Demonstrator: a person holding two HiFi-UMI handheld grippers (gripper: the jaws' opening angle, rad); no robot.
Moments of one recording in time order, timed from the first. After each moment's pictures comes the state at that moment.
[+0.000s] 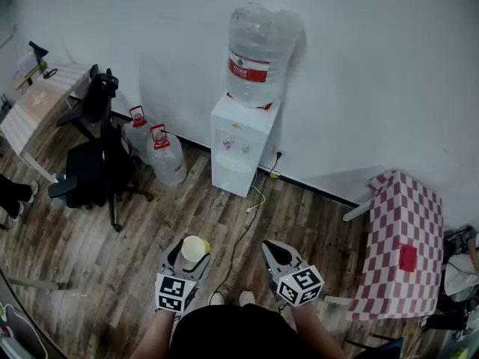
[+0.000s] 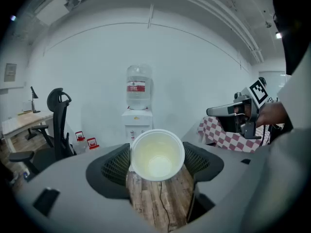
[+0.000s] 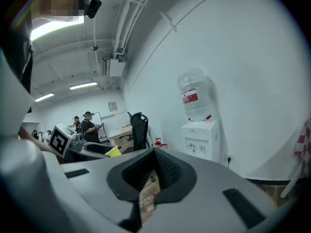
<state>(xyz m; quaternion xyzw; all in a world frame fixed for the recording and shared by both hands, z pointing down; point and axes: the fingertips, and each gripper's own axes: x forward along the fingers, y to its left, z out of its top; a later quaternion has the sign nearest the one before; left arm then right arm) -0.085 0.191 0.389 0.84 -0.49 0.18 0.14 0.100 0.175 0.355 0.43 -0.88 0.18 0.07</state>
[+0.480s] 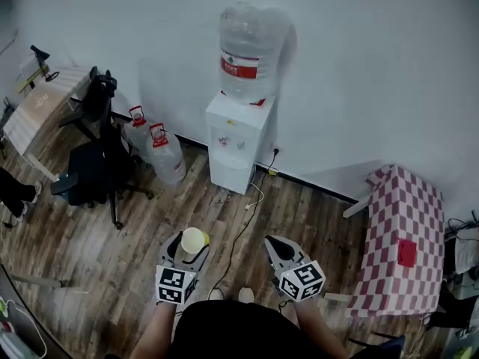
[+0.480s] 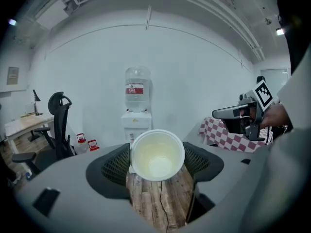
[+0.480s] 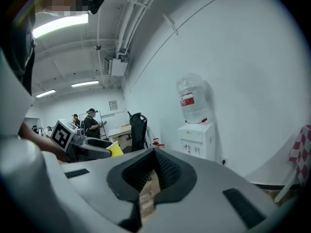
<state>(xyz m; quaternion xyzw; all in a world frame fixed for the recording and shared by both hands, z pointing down) -0.056 0.199 0.377 0.83 -0.51 0.18 0.13 0.141 0.195 0.350 0.43 -0.88 0.16 0.08</state>
